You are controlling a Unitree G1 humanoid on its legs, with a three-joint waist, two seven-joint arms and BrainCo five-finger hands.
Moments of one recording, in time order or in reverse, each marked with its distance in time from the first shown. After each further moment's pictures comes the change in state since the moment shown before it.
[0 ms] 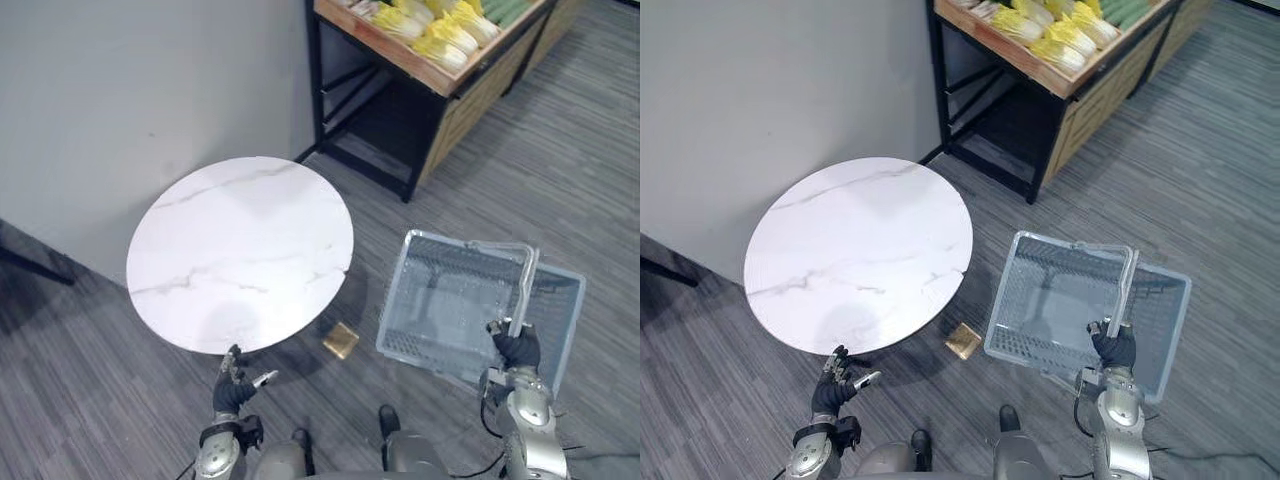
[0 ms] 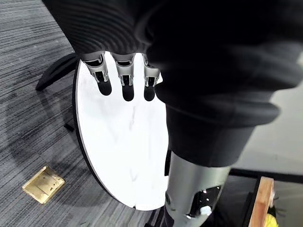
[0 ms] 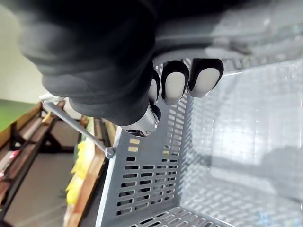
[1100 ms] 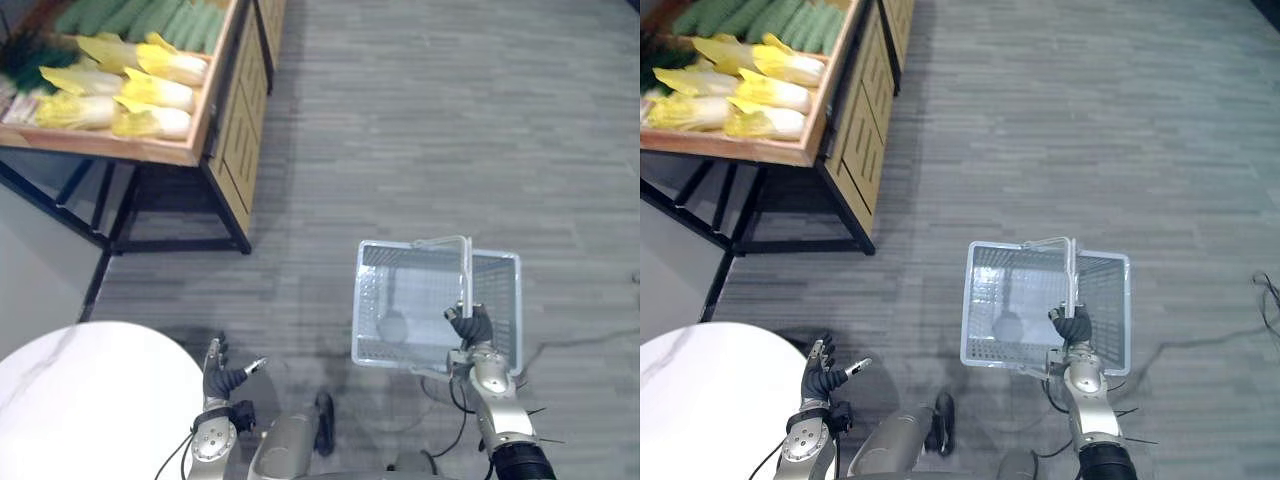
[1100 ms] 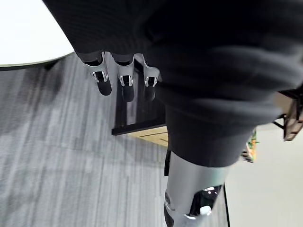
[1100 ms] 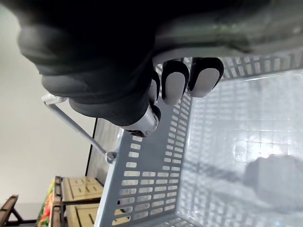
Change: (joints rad) left arm -0.051 0.043 -0.075 -0.082 0.139 0.043 0.041; right arm -0.095 0.010 0.207 0.112 -0.109 0.018 0.006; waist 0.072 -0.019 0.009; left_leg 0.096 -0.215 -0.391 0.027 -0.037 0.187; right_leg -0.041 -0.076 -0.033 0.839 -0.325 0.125
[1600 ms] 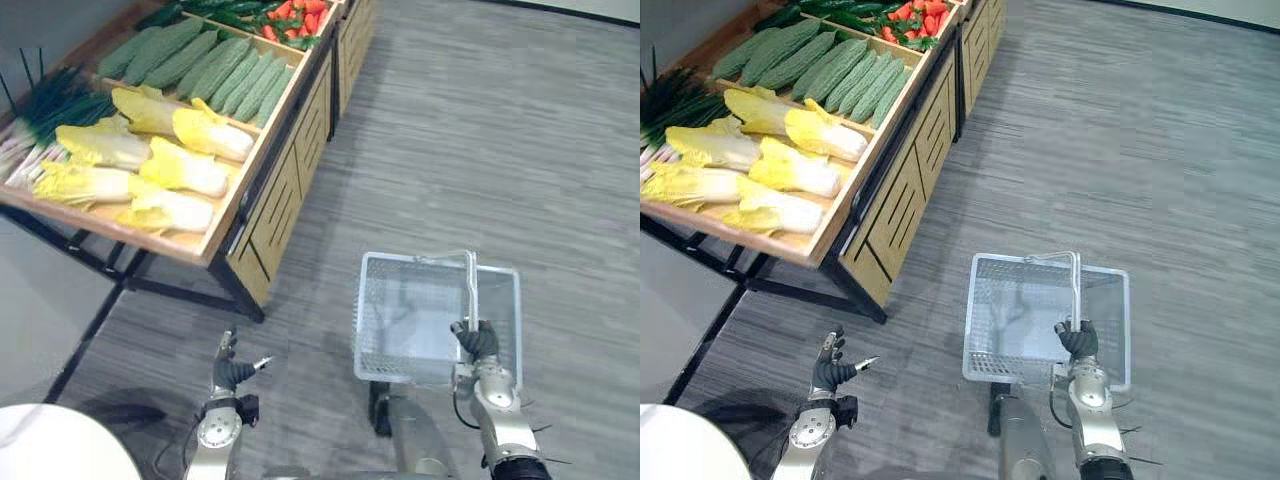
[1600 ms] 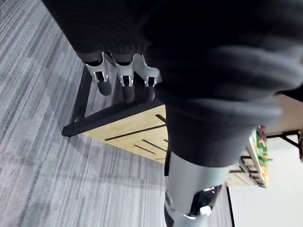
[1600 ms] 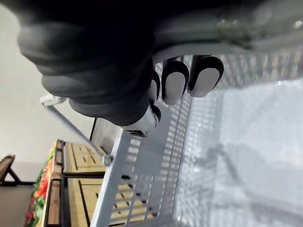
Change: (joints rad) left arm -0.050 -0.057 0.030 0.087 0.034 0.009 0.000; right arm 0.094 0.014 -0.084 -0.122 -0.003 0.007 -0.030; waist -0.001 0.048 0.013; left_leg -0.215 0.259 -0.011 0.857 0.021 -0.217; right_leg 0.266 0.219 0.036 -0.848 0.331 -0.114
